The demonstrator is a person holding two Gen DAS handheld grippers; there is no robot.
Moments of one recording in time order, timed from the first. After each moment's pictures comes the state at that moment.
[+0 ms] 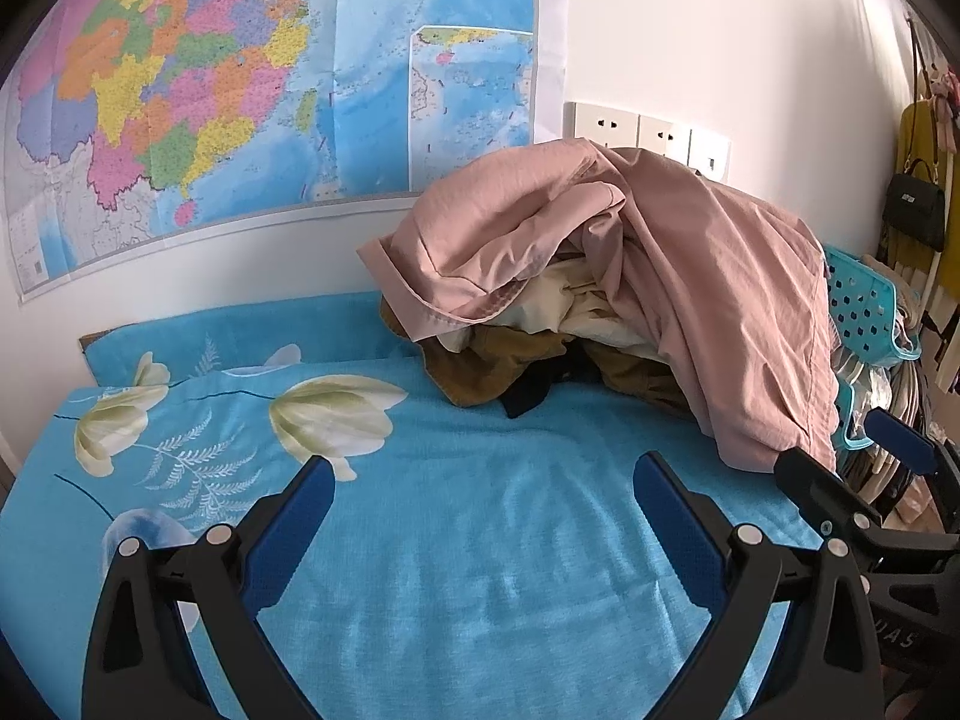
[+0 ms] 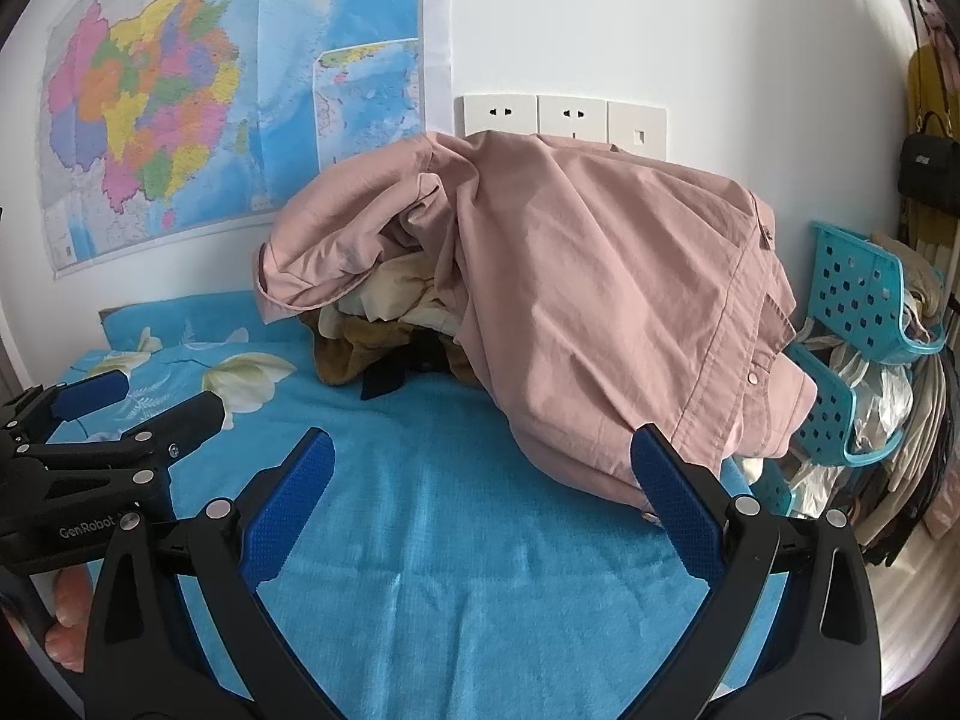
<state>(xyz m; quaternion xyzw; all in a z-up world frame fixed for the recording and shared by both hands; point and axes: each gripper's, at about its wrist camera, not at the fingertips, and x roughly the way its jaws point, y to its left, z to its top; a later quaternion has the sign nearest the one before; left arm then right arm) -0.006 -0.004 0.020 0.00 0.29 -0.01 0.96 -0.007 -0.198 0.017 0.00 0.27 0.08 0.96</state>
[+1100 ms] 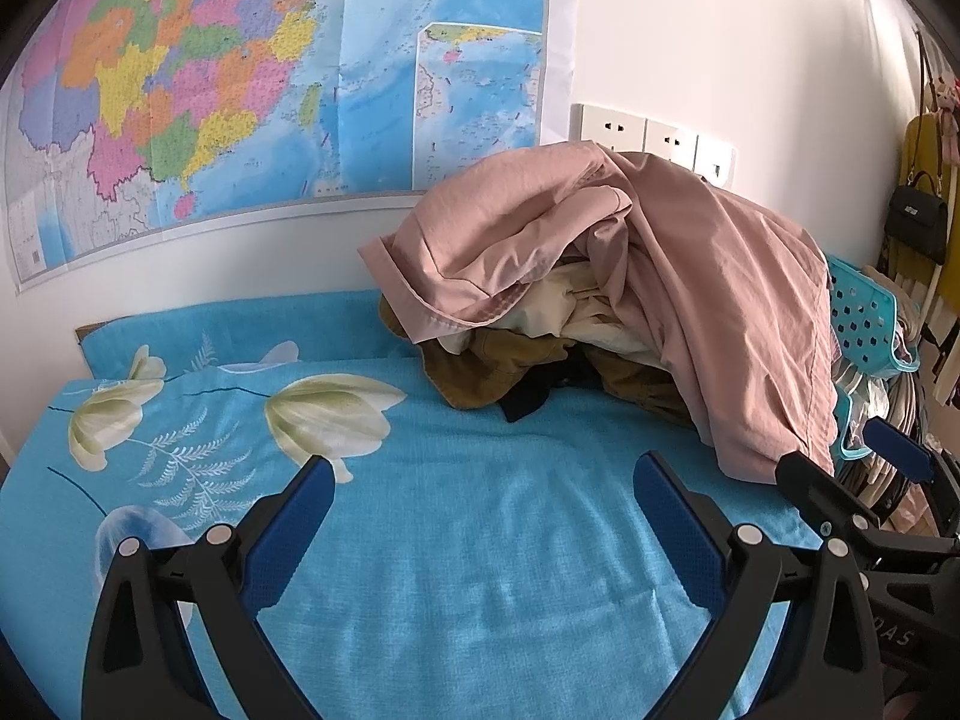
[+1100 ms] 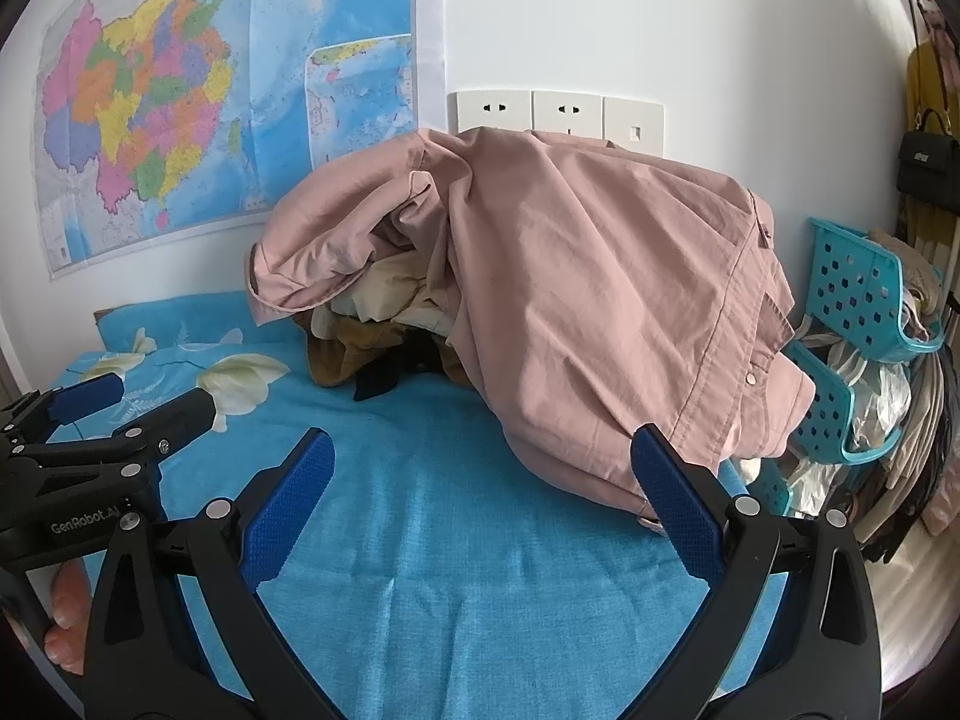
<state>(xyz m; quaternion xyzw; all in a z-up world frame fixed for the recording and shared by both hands) -0.002 -0.002 0.018 -0.02 0.29 -0.01 0.96 -0.002 -0.199 0.017 0.00 0.27 0.07 0.96</state>
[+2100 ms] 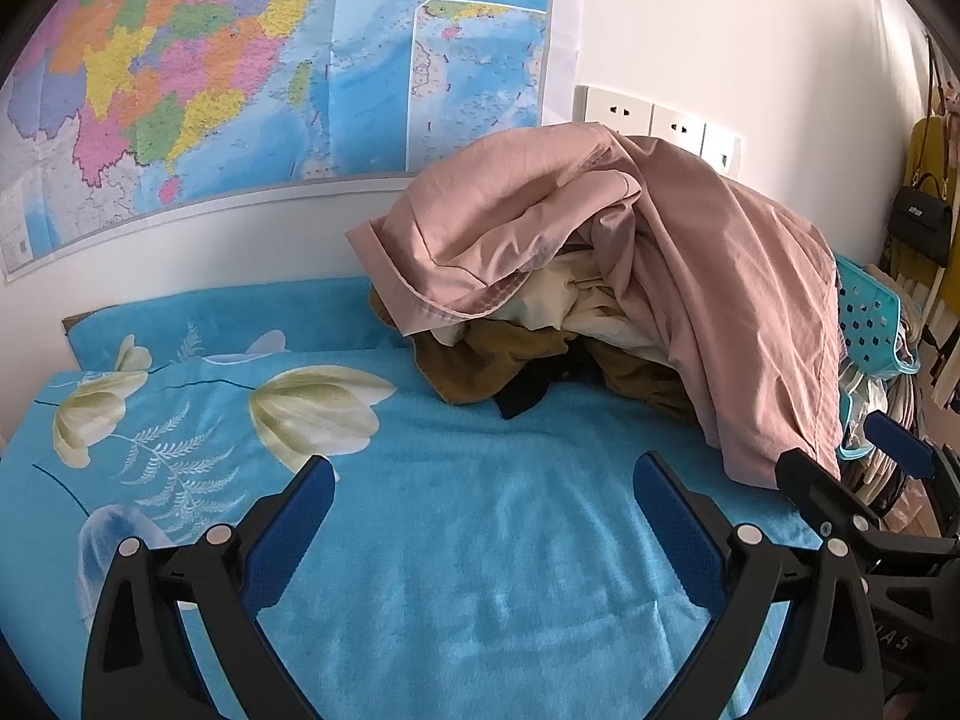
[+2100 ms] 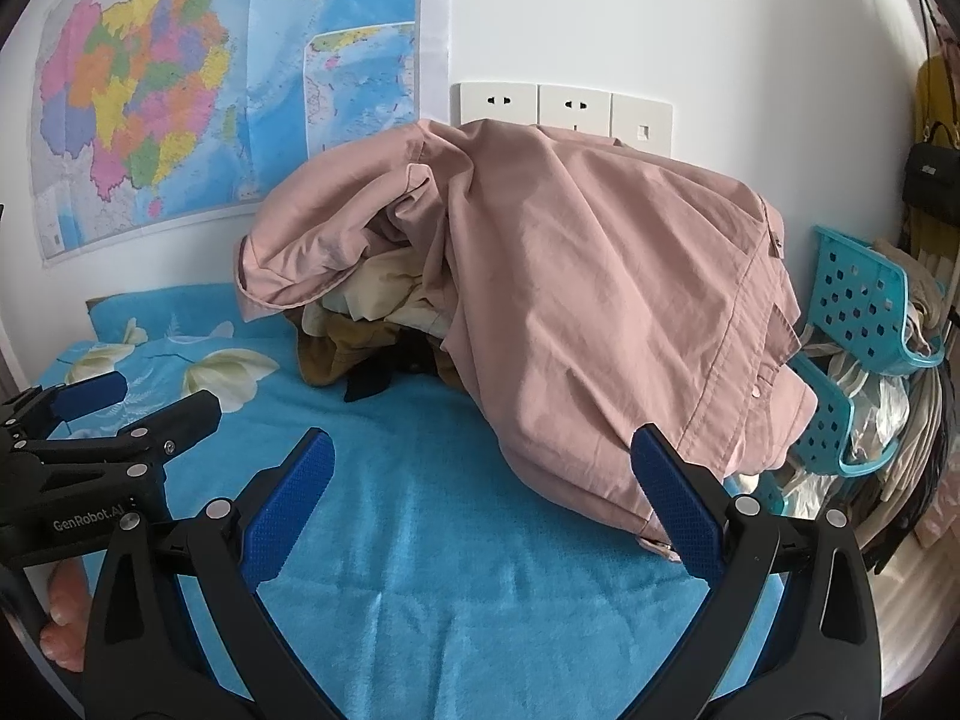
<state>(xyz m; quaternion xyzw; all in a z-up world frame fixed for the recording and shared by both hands) 0.018 -0.001 0.011 -0.03 0.31 -0.02 0.95 0.011 -0.196 0.017 -0.02 0.28 0.07 0.96</state>
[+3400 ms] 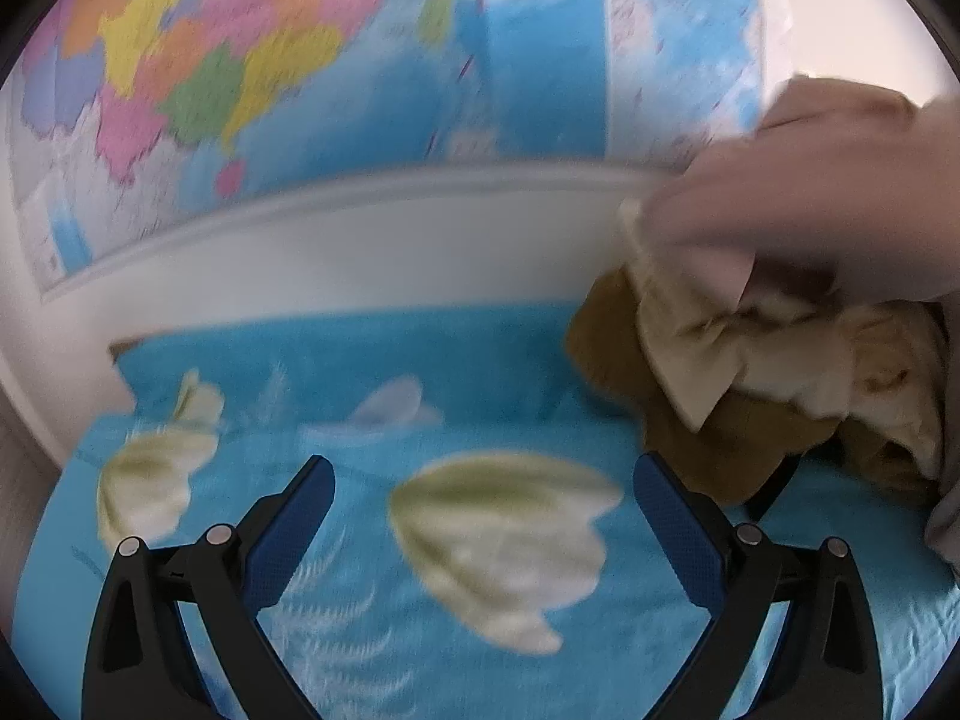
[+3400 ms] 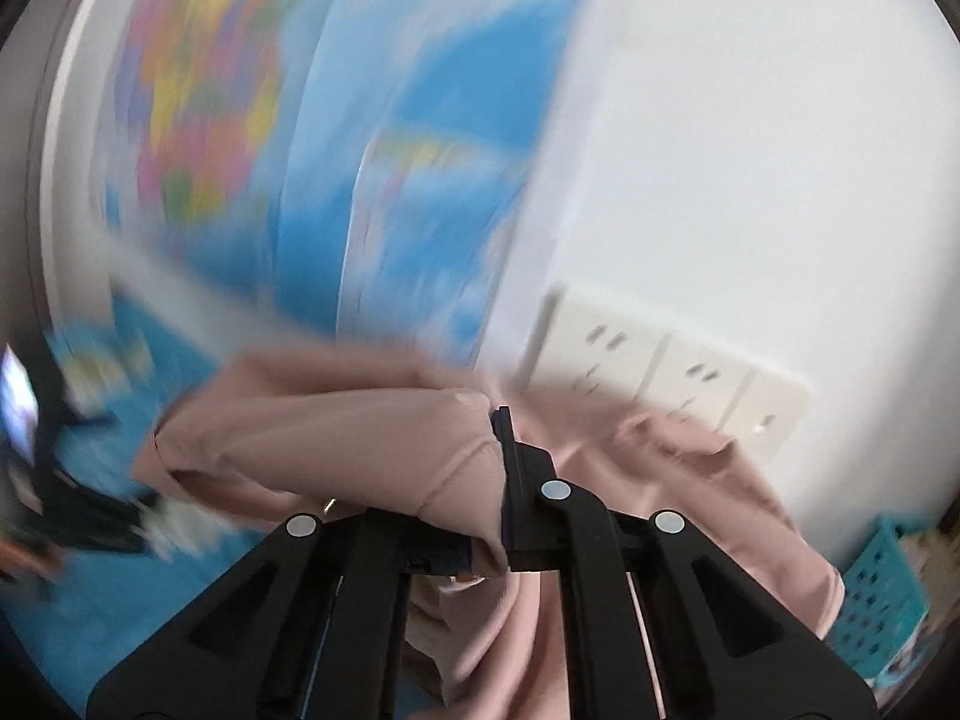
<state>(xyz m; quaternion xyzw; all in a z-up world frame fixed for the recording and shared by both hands) 0.133 0.108 -0.003 0.01 0.32 0.08 0.95 0.178 -0.175 0.159 -0.14 0.18 0.20 0.95</state>
